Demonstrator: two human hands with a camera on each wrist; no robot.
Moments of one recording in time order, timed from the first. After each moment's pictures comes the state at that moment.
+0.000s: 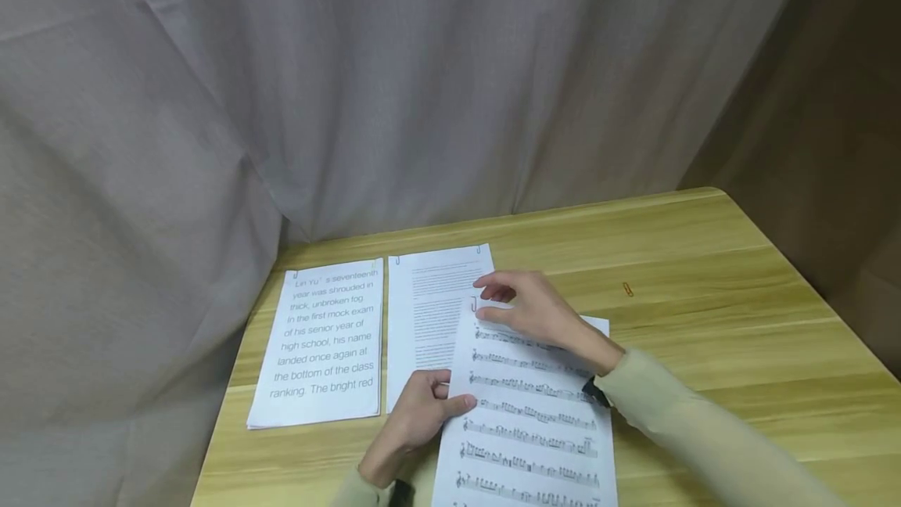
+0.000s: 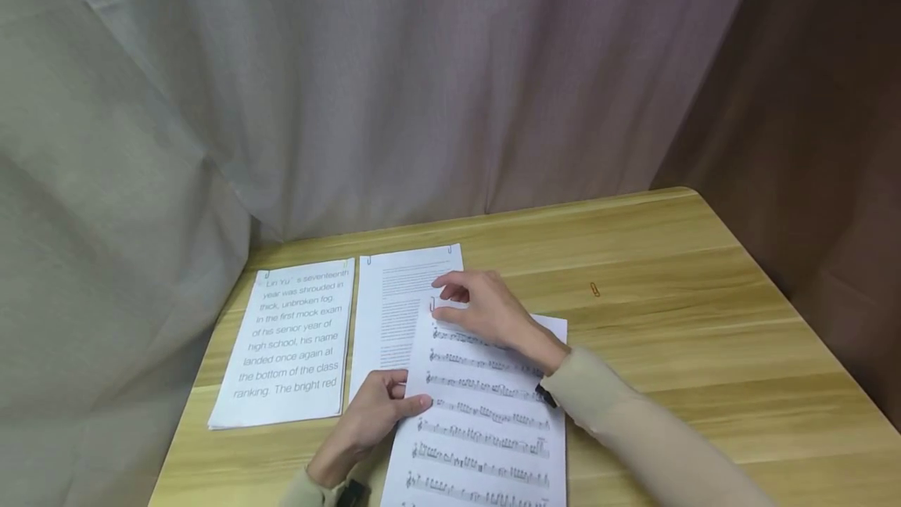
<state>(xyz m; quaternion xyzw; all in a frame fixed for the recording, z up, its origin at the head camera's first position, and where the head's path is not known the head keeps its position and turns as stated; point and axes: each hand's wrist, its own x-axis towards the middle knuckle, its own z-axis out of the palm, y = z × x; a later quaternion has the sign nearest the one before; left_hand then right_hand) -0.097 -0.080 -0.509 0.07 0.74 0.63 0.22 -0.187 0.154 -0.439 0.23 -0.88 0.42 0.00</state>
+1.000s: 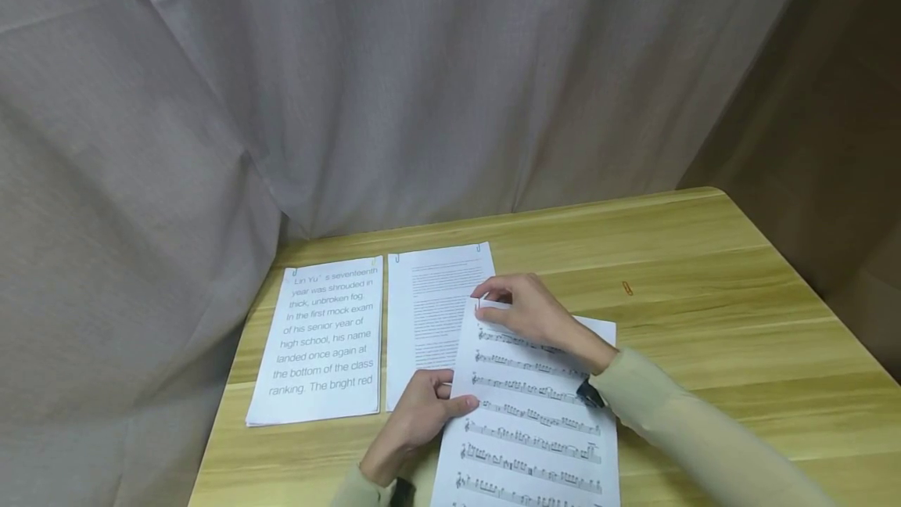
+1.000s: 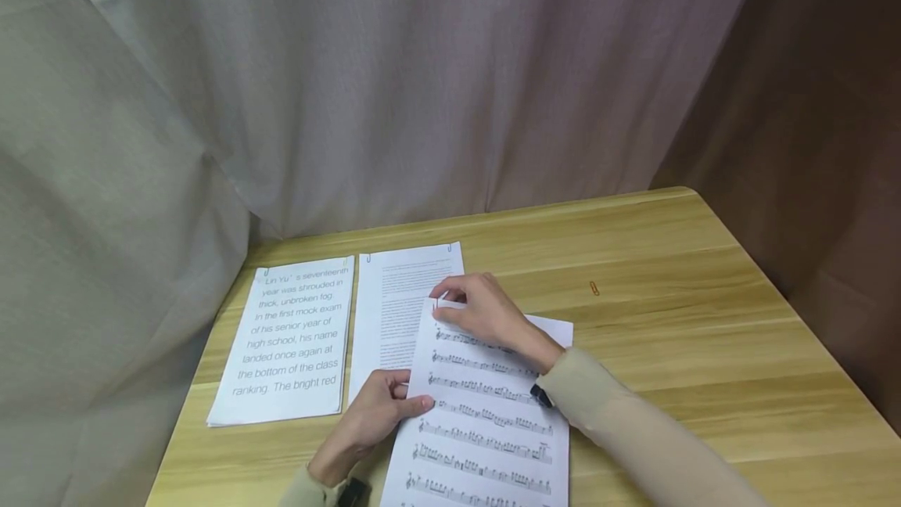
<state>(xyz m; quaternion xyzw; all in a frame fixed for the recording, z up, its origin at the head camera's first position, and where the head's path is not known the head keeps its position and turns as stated) -0.095 -0.078 -0.511 0.06 0.73 0.65 0.23 -0.189 0.147 -0.447 0.22 -0.87 0.43 -0.03</state>
